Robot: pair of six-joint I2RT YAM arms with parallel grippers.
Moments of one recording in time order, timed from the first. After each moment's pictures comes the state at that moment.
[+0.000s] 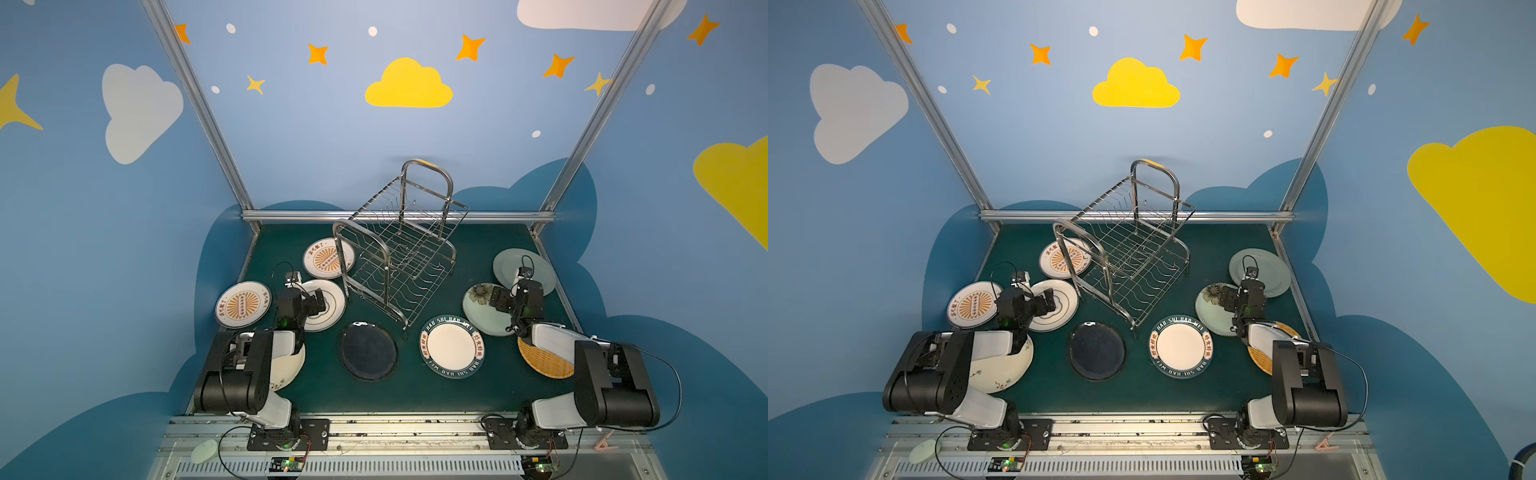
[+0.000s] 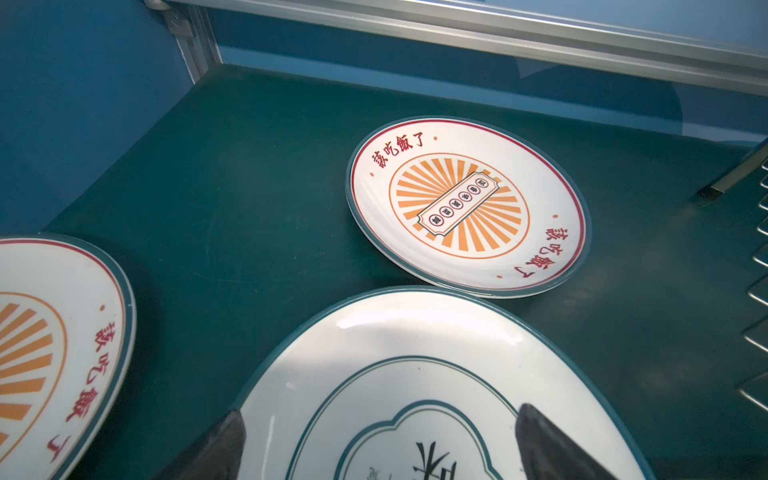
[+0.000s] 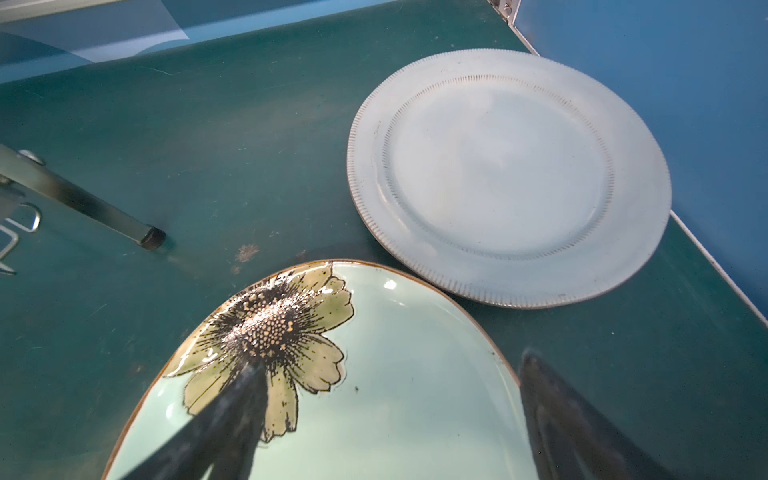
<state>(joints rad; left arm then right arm) 0.02 1.53 0.42 0.62 -0.08 -0.16 0.04 1.44 0.54 0.31 0.14 0.15</state>
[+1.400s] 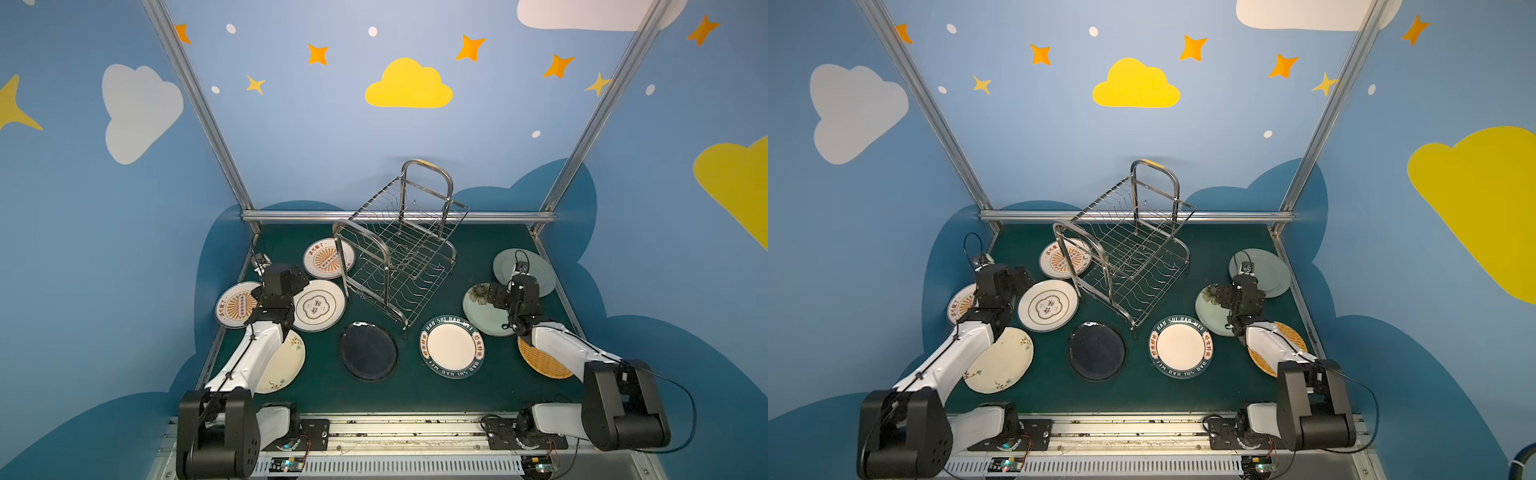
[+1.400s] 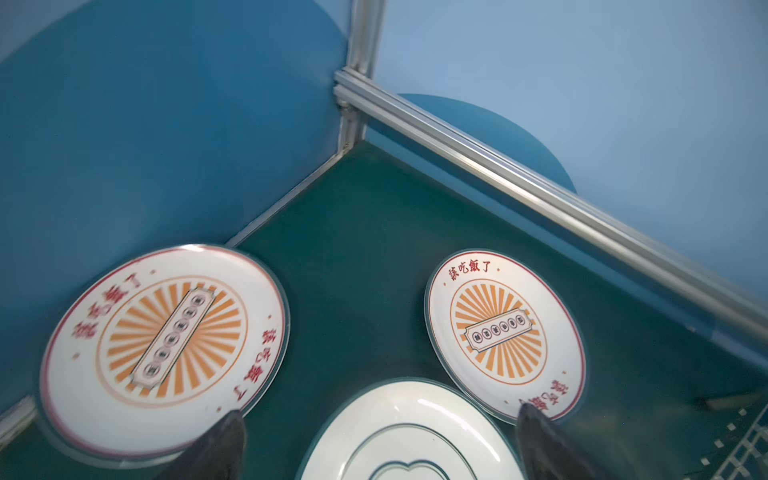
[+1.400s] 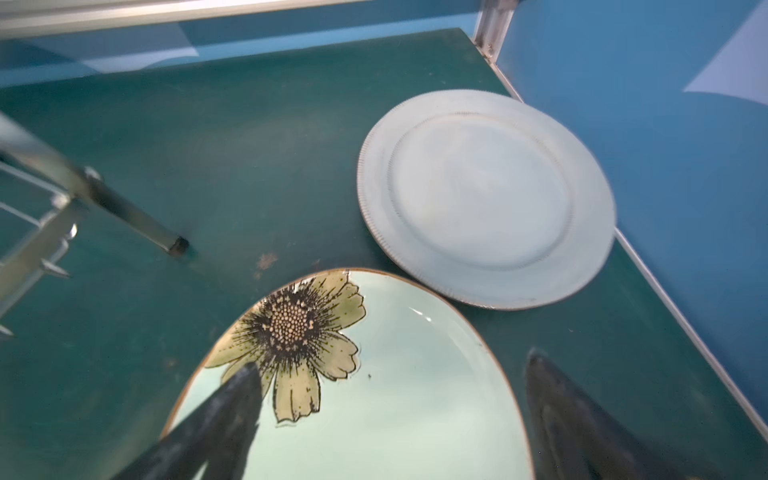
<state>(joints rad) 0.03 1.17 0.76 -0.12 -0.35 -0.57 0.12 1.31 0.67 0.06 0.30 0.19</state>
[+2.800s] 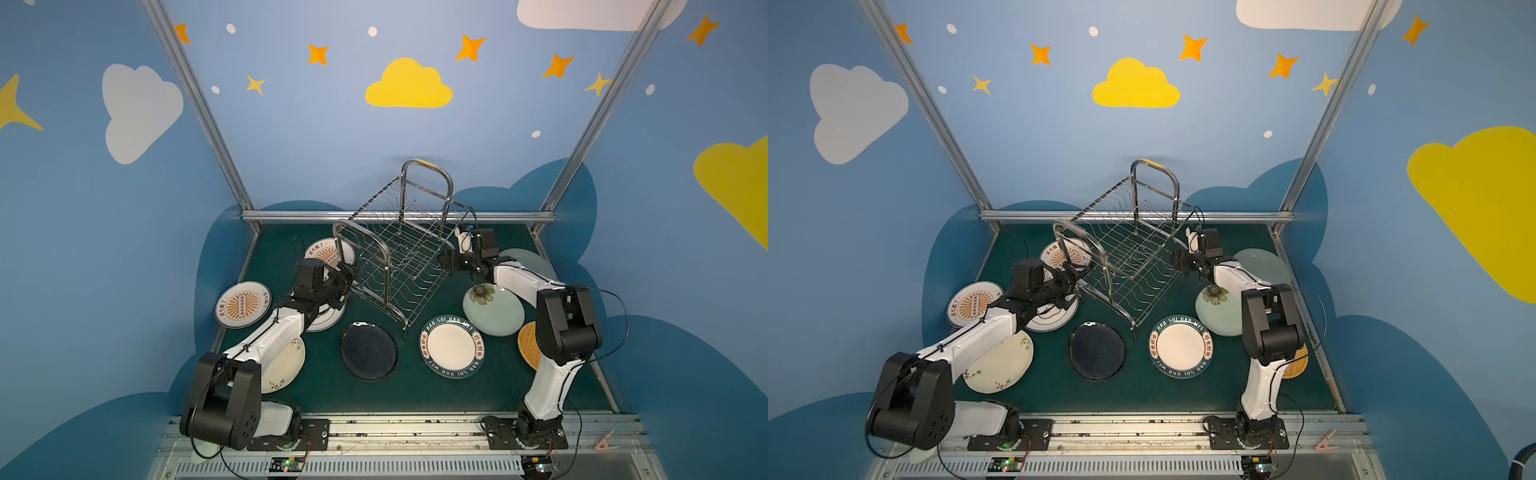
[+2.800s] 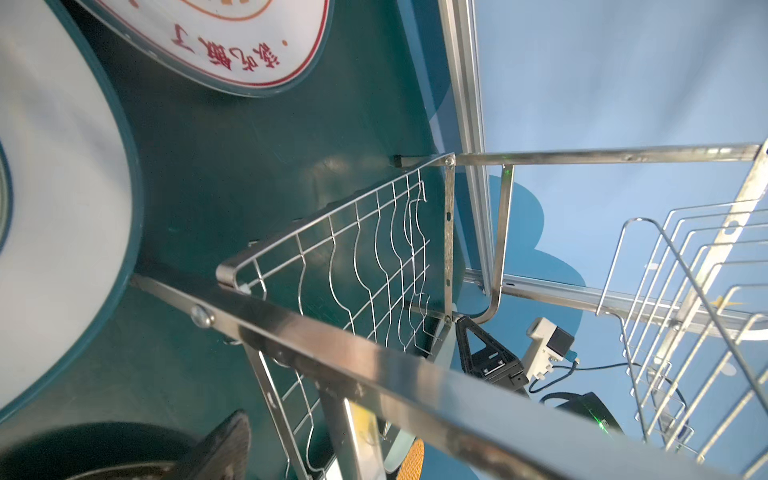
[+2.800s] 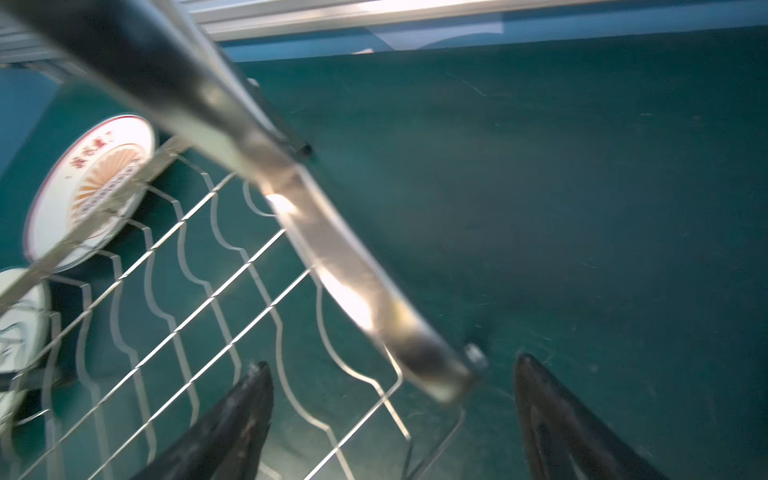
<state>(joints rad) -0.21 1.39 0.79 0.03 0.38 -1.26 0.28 1.90 1.31 -0.12 -0.19 0.18</state>
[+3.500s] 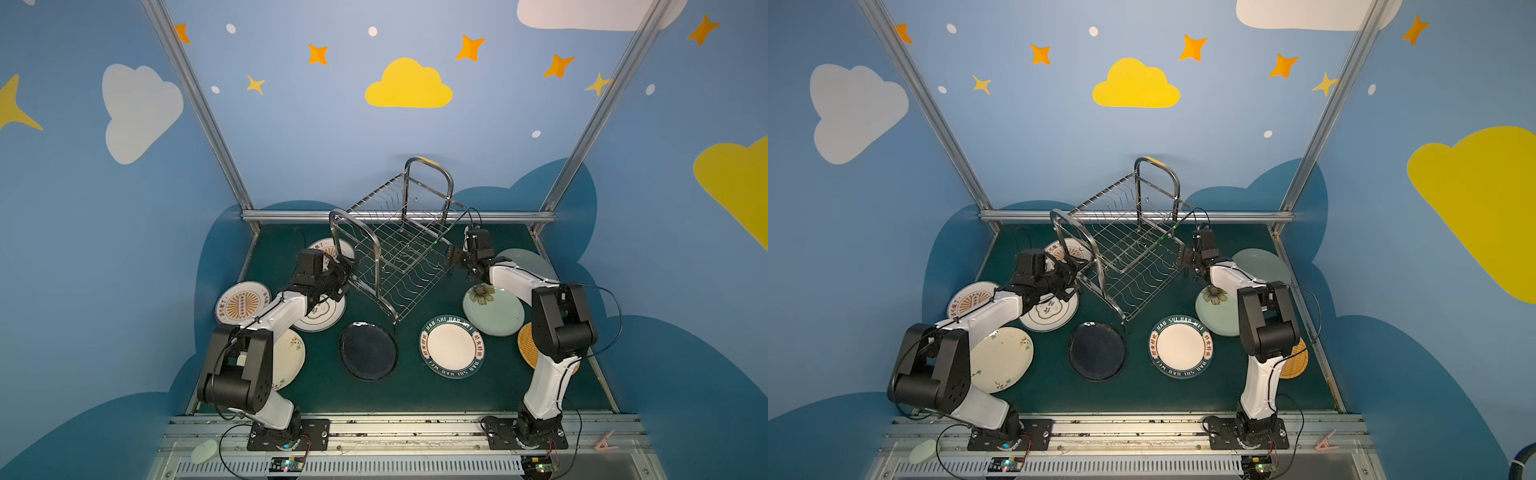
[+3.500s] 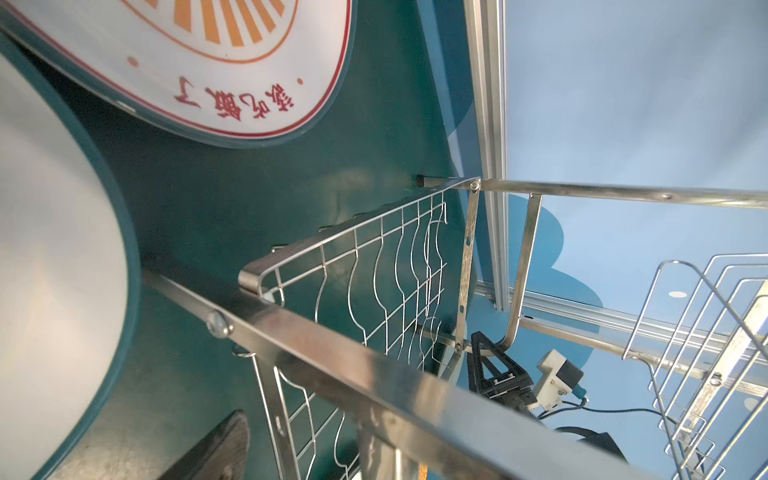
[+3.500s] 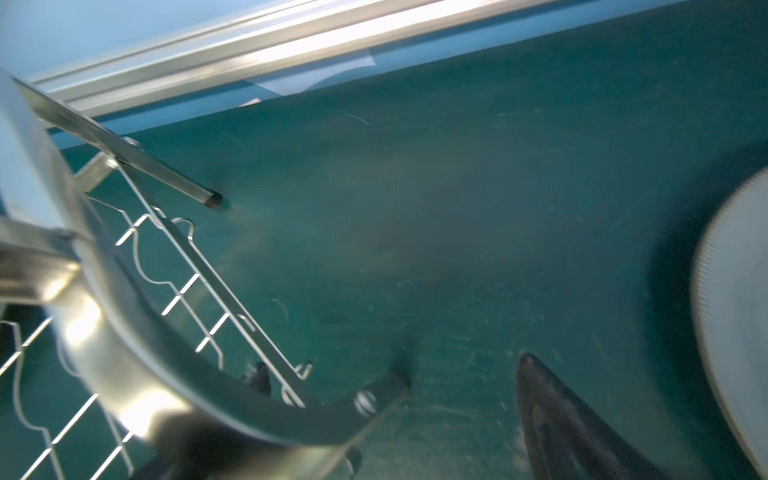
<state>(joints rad) -0.14 1.57 0.92 0.02 0.44 -1.21 0.30 1.91 1.30 -0.08 0.12 0.36</state>
